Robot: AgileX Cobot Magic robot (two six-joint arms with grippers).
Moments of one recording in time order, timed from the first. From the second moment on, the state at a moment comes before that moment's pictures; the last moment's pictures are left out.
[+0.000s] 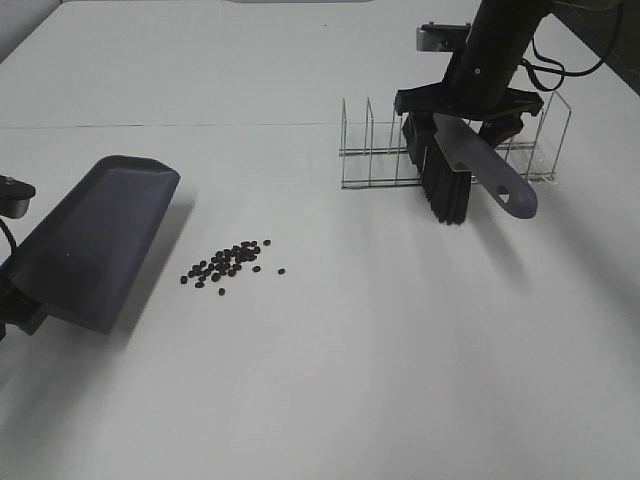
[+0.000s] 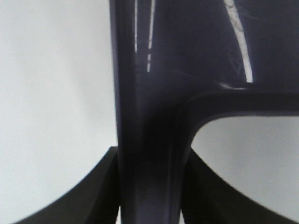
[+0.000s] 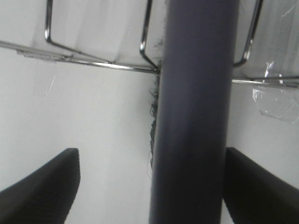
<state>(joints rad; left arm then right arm) -0.24 1.68 -0.79 0.24 0.72 -0.17 0.15 2.38 -2.05 0.05 1.15 0.05</state>
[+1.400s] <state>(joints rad) -0.24 1.68 -0.79 0.23 0.72 -0.17 0.15 2.39 -2.05 0.00 1.10 0.12</state>
